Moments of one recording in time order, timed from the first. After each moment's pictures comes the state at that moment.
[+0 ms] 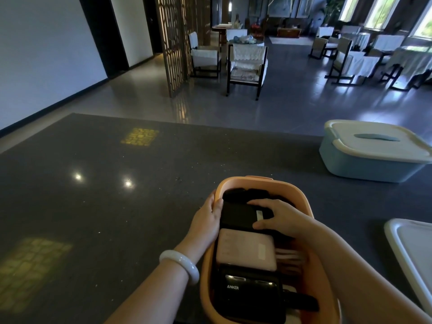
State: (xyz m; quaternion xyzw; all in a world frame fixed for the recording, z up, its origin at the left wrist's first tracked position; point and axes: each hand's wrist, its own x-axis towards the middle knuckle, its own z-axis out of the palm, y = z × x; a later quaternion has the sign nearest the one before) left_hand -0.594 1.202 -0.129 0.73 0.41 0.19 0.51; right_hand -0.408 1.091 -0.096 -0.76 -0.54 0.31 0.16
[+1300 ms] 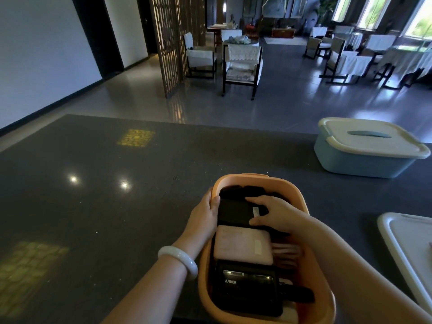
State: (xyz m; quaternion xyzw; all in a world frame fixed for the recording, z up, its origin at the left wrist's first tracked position) left_hand -0.596 1.200 -0.123 0.76 0.41 0.19 0.47; right_hand -0.422 1.090 -0.084 -0.79 -0.53 0.28 0.12
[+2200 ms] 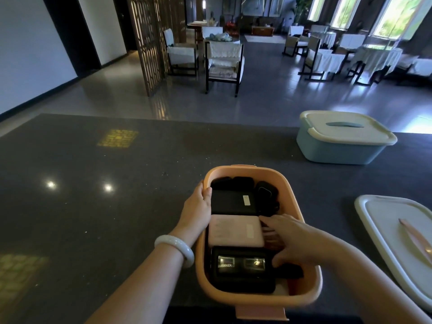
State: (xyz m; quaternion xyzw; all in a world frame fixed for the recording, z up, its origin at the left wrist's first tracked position) left_hand -0.592 1.201 -0.127 0.77 0.44 0.18 0.44; right_hand -0.452 1.002 -0.075 -0.79 -0.55 0.25 0.03
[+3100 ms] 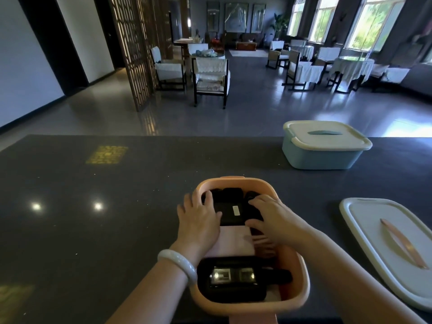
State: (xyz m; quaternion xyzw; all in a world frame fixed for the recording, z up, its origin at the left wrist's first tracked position) left_hand -0.593 1.162 -0.088 0.92 0.36 0.09 0.11; right_hand -0.446 1.031 -0.065 -0.85 -0.50 0.11 0.14
